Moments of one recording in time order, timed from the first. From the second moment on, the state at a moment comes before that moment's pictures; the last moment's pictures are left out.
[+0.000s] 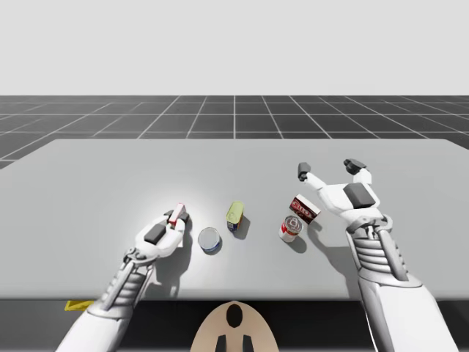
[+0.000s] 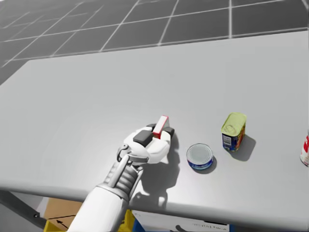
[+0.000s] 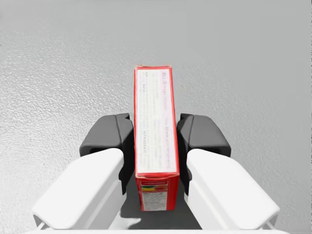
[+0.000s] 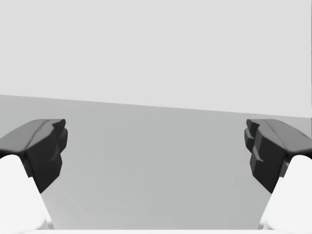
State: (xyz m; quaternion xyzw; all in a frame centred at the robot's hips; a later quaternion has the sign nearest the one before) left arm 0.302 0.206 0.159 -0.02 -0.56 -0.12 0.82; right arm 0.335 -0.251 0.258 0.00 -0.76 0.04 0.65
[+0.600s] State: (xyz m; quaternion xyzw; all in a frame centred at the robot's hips) left arm 0.291 0.204 0.184 -0.01 -0.58 -0.11 0.81; right arm 0.335 -0.254 0.259 0.00 -0.76 0.04 0.65
